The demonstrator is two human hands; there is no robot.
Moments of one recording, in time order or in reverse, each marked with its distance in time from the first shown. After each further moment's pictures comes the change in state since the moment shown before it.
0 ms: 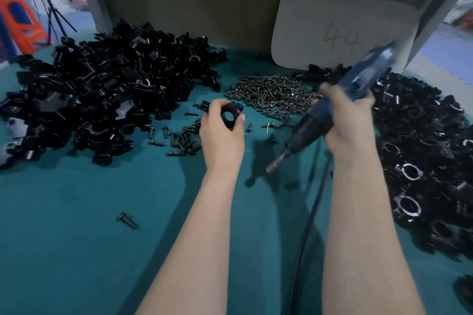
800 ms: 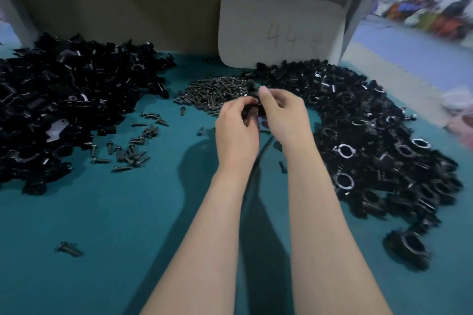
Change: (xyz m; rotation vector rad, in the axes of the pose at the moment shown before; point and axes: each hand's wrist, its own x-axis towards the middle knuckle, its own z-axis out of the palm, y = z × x) left_hand -0.041 0.057 0.061 -0.124 -0.243 0.230; right_hand -0.007 -0.002 -0.023 -0.811 -0.033 -0.240
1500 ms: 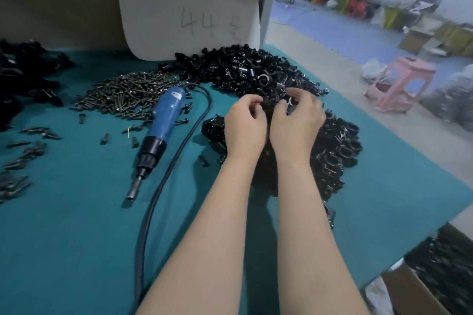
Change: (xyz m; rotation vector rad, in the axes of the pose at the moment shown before) left_hand -0.039 0.046 0.133 -0.048 -0.326 0.001; right_hand -0.011 0.062 -0.117 -0.294 0.584 0.067
